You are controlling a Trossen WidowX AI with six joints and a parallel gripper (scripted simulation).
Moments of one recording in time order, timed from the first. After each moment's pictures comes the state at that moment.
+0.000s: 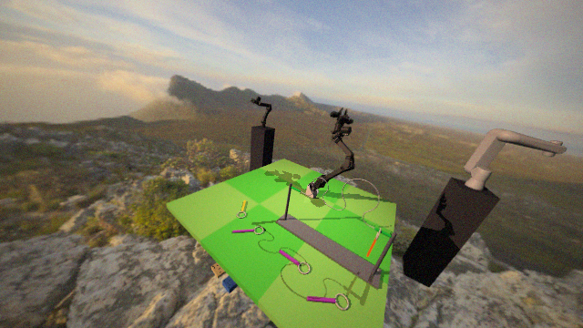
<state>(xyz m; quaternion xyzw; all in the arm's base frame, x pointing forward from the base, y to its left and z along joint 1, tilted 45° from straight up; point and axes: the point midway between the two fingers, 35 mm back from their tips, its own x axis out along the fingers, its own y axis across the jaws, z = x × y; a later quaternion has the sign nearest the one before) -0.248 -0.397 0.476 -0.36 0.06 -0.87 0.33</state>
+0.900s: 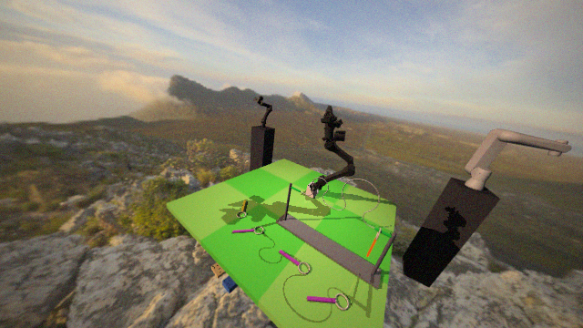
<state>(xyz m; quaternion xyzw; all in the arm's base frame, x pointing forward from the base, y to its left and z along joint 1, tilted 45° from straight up) 0.077 -0.430 0.485 -0.18 -0.23 -0.69 0.66</state>
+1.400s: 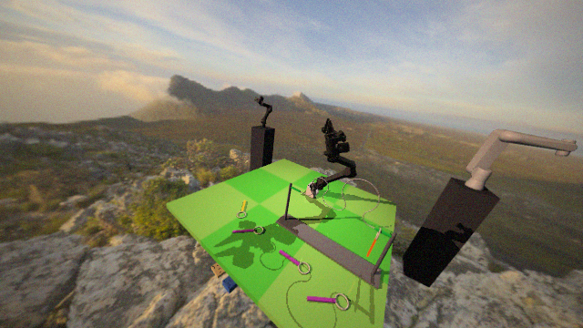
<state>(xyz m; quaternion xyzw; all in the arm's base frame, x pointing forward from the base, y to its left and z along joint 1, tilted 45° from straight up) 0.228 -0.348 0.490 -0.01 -0.33 -0.52 0.78</state>
